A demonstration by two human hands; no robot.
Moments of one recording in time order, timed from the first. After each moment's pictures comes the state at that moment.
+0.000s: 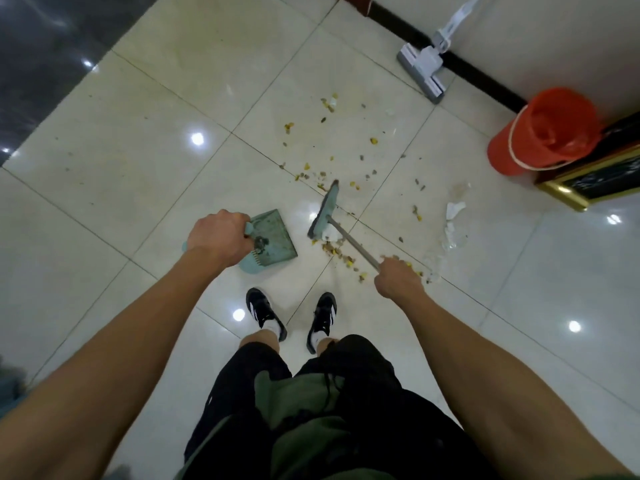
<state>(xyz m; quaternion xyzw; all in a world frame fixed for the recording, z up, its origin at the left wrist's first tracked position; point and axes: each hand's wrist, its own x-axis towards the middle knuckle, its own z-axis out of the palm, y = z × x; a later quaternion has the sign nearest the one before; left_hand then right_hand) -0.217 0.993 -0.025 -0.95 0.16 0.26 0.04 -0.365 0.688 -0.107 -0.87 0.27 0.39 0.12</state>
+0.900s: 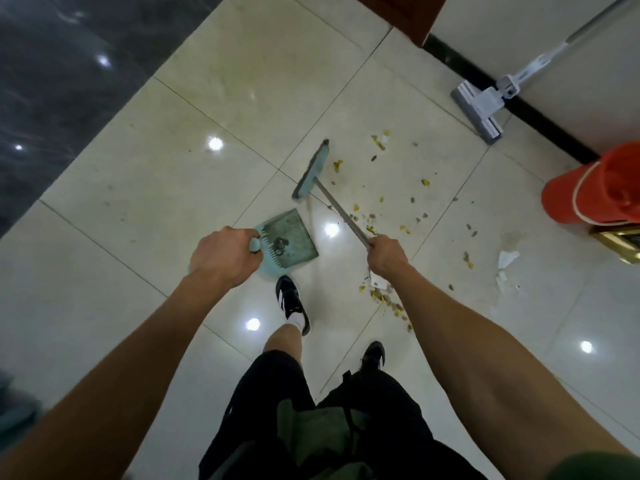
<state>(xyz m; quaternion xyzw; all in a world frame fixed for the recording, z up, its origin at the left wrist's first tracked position) 0.040 1.163 -0.046 -0.95 0.13 0.27 -0.03 -0.023 0.861 -0.135 -0.87 0.27 0.35 0.22</state>
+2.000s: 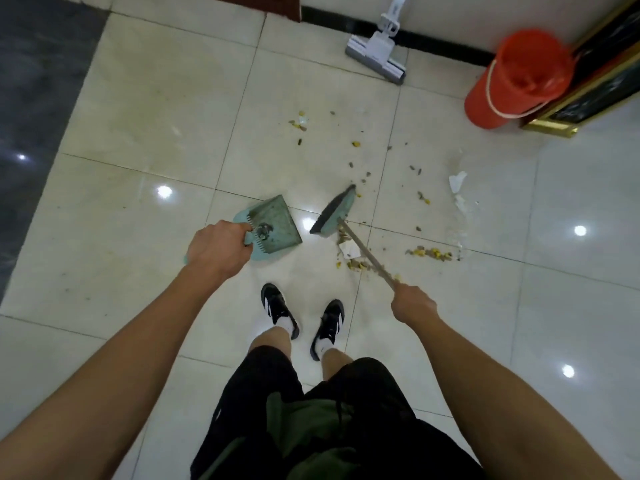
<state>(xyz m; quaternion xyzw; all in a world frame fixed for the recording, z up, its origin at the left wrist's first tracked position) 0.020 1.034 -0.047 -0.91 0.34 0.24 0.06 -0.267 0.799 -0.119 -0.78 0.43 0.42 0.16</state>
